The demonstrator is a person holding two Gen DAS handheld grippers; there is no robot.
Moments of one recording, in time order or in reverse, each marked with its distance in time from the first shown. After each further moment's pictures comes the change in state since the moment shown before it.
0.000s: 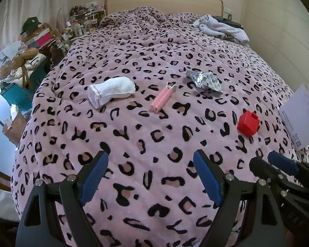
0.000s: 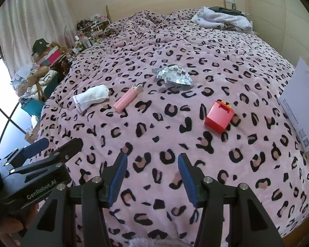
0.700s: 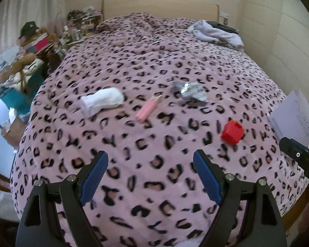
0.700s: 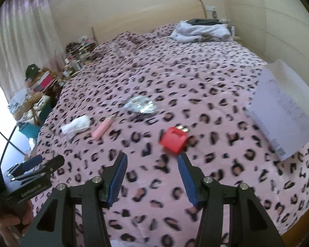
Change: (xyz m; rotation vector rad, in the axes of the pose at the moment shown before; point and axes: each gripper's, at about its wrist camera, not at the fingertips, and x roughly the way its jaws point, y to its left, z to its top) left arm -0.029 -0.020 0.010 -0.009 -0.022 -0.007; right arm -0.056 -0.074 0.025 0.074 -0.104 -0.006
